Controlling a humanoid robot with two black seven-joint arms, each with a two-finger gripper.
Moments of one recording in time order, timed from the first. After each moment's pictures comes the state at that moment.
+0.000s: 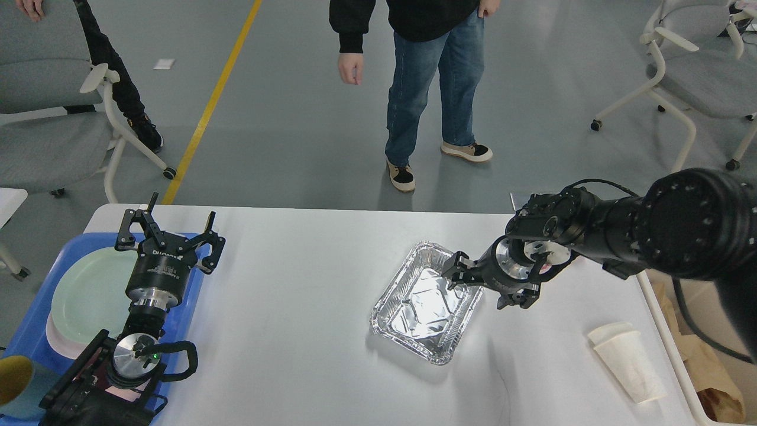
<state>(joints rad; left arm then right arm) -0.28 0.11 -1.36 -0.87 0.15 -0.42 -0.26 1.43 0.03 -1.15 0.81 0.31 0.42 -0.16</state>
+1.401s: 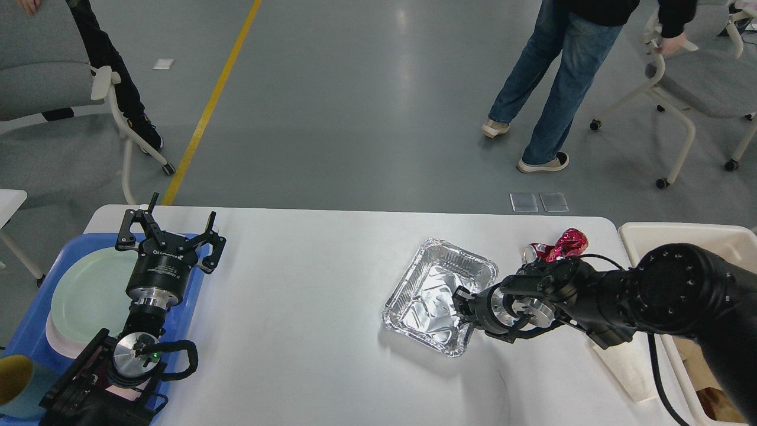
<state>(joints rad) -0.28 0.11 -1.36 -0.87 0.15 -0.42 -0.26 1.18 0.00 -0.95 0.76 0.32 0.15 -0.16</state>
